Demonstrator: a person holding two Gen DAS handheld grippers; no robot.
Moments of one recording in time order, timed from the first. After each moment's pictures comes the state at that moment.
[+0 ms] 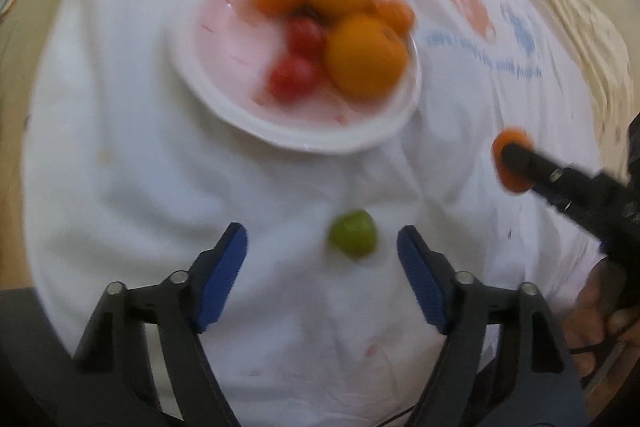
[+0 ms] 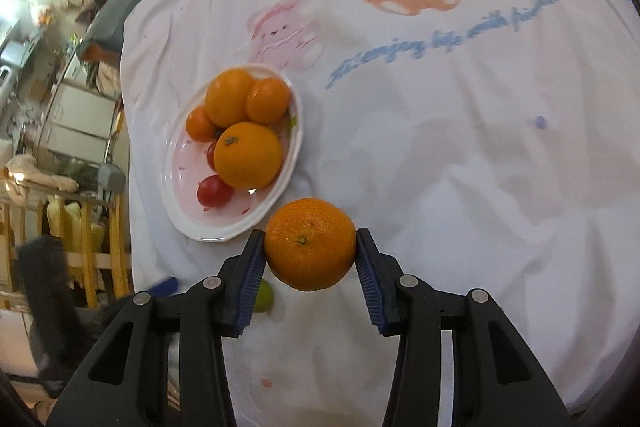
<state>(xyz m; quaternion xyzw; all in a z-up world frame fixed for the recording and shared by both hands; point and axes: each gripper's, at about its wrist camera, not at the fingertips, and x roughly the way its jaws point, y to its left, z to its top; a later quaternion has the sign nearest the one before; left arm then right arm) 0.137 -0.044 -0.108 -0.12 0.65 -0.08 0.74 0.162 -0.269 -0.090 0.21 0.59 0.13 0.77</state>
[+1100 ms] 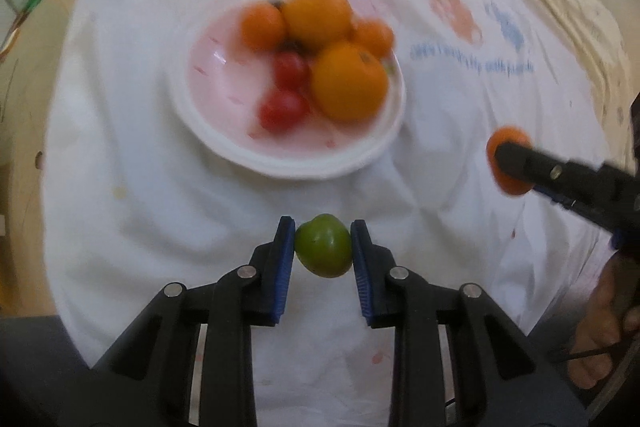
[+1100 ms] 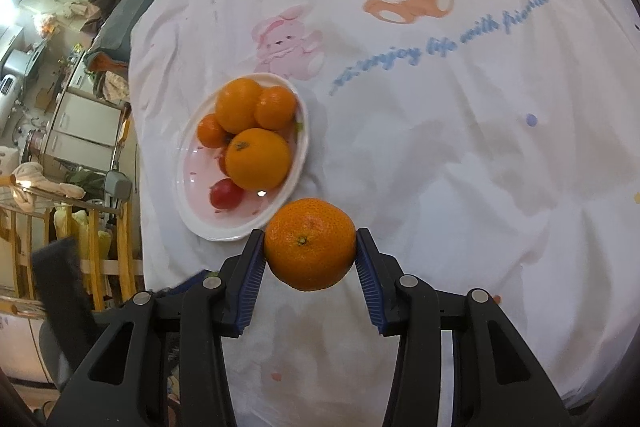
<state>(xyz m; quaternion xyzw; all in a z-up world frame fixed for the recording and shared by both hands) 0.134 -0.035 -0.075 -0.08 0.60 -0.07 0.79 0.163 -0.255 -0.077 0.21 0.58 0.14 0.77</state>
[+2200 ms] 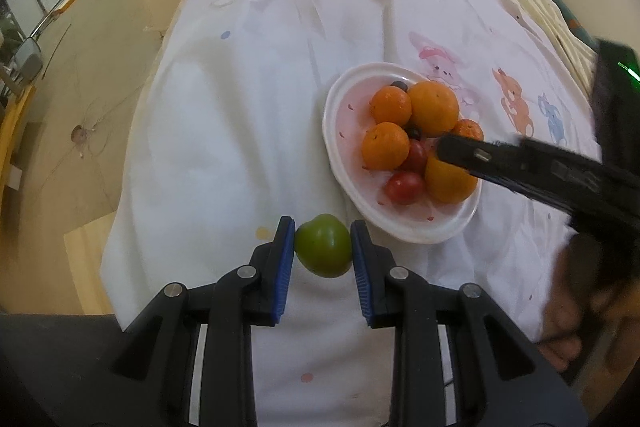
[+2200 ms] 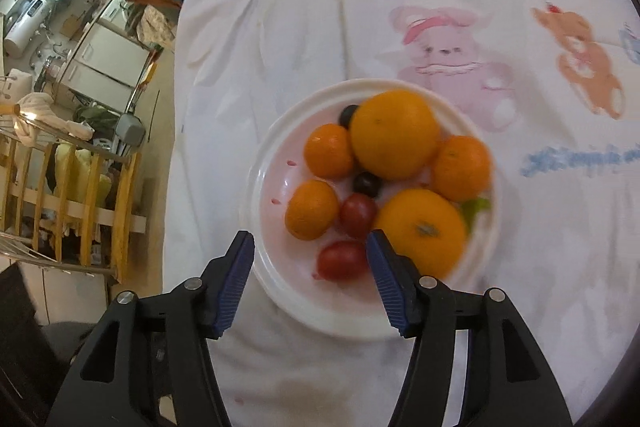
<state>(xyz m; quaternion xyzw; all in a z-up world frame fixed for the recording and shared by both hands) 0.146 0.049 -0.059 -0.14 0.56 0.01 0.81 0.227 -0.137 -0.075 0.13 0.59 0.22 0.76</state>
